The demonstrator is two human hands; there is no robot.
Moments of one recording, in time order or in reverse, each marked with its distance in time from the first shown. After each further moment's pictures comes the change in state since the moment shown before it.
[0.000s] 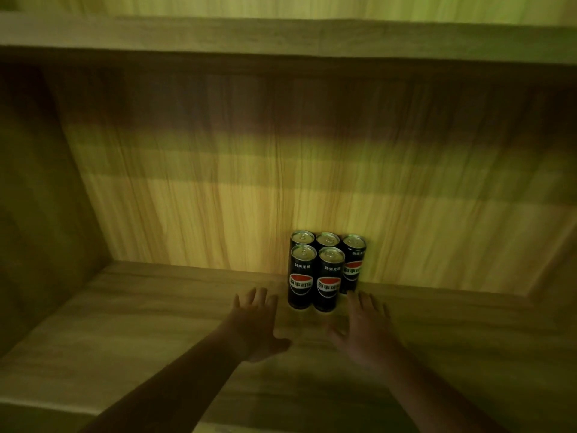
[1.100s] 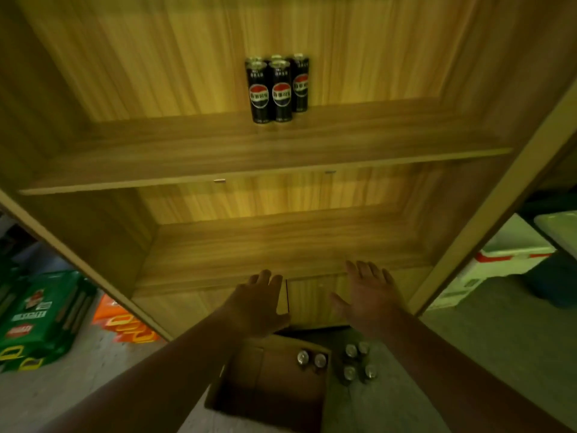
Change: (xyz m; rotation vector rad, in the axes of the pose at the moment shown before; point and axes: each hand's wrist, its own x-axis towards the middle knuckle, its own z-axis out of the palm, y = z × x) left_hand -0.315 0.112 0.211 -0.075 -0.246 0.198; right_hand -0.408 0.020 0.119 -0.033 -0.242 0.140
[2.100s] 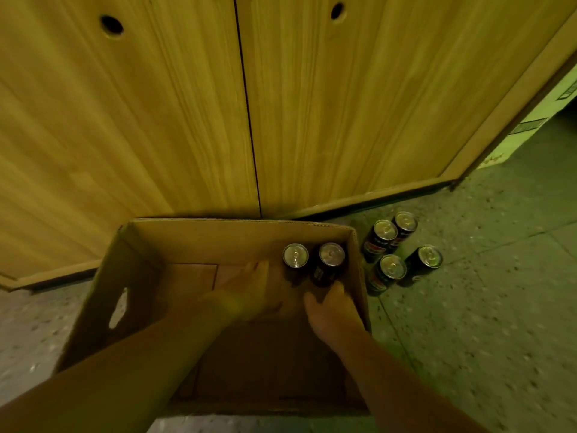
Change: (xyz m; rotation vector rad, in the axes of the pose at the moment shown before) left_hand 0.325 -0.129 0.676 -0.265 -0.234 0.038; right_hand 0.119 0.017 0.729 0.803 -0.181 0.688
